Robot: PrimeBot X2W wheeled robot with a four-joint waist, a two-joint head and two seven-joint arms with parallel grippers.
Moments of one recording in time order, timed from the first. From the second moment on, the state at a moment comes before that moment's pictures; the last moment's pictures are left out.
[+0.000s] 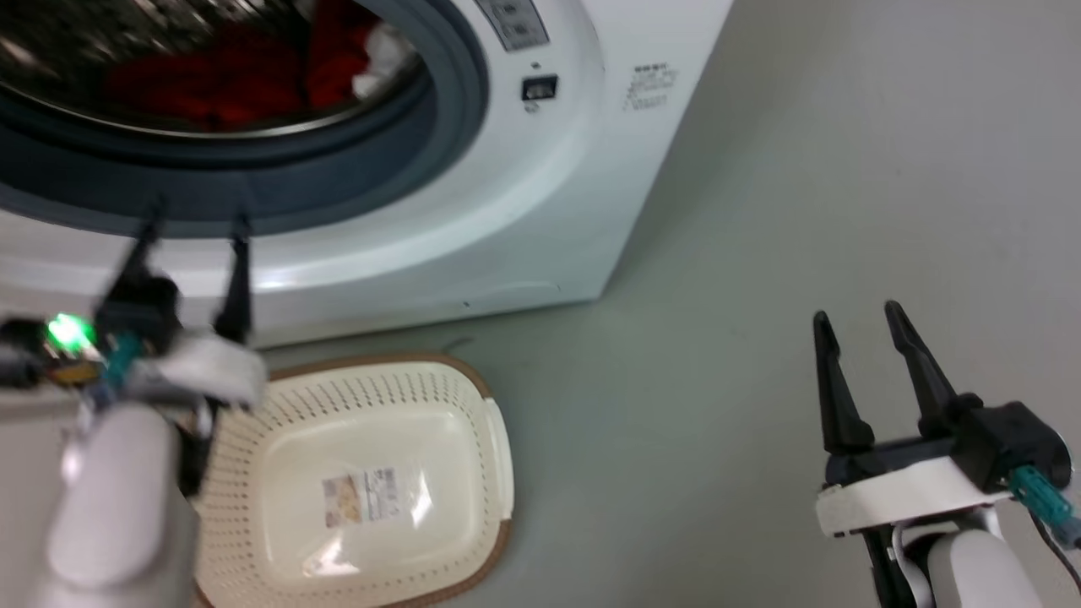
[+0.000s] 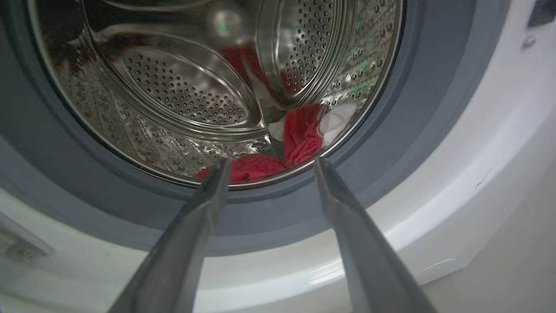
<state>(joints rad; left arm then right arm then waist) -0.41 0.29 -0.01 0.33 0.00 -0.05 -0.26 -0.12 -0.05 0.03 0.09 0.10 0.13 -0.26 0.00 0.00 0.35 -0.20</state>
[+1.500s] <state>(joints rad) -1.67 0.89 -0.56 0.67 -0.47 -0.12 1.13 -0.26 -0.05 0.29 -0.14 0.37 0.13 -0.26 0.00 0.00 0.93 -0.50</state>
